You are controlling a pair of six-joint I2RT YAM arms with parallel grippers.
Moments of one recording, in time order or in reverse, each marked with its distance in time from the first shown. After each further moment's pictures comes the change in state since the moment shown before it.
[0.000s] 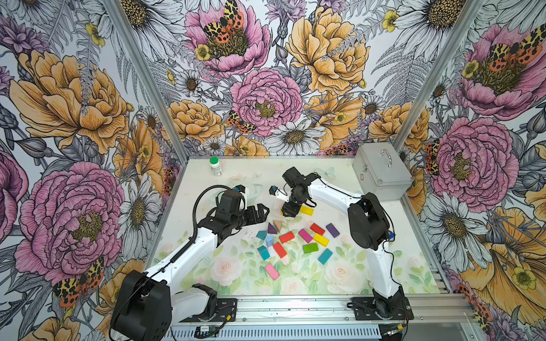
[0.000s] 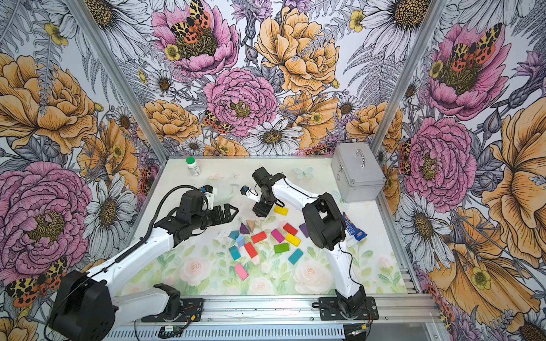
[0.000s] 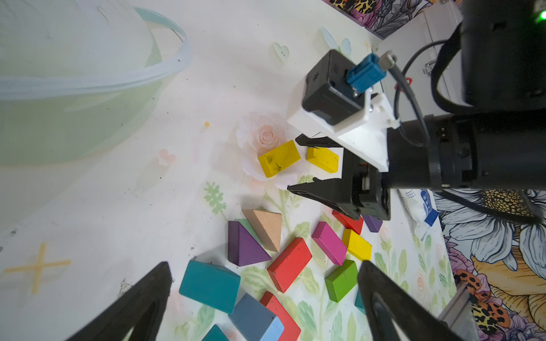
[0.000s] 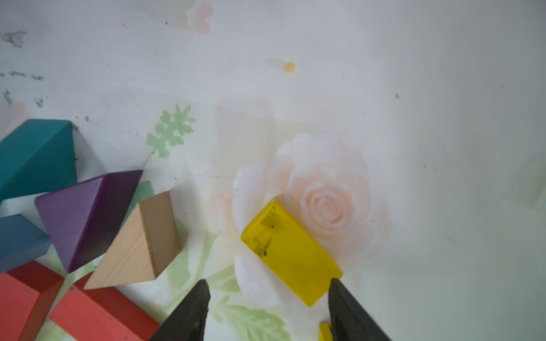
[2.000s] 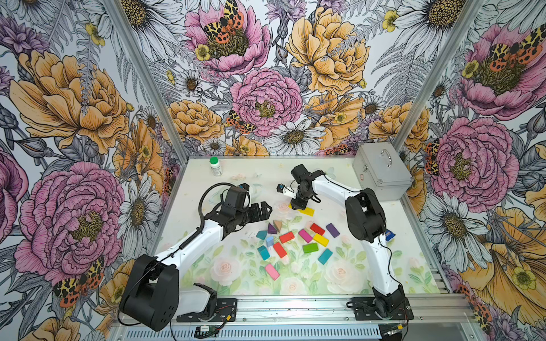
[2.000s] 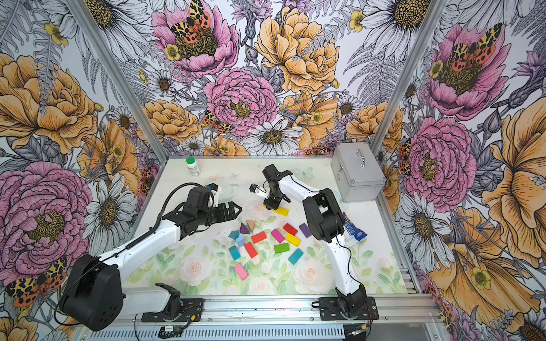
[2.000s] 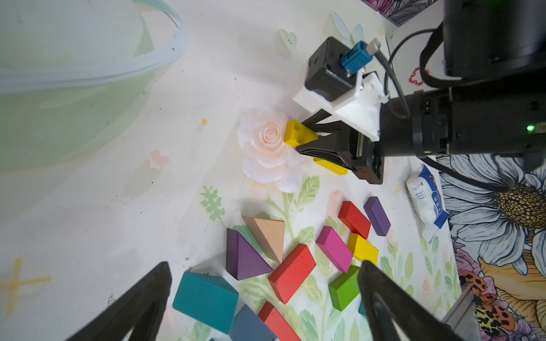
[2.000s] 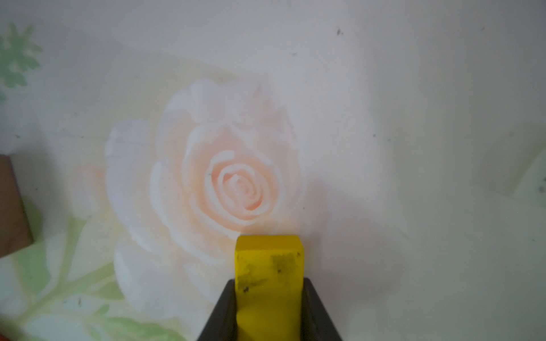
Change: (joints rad) left arm -0.019 0.113 0.061 -0.002 0.000 -0.005; right arm -0.101 0.101 0.040 0.021 -0.015 -0.136
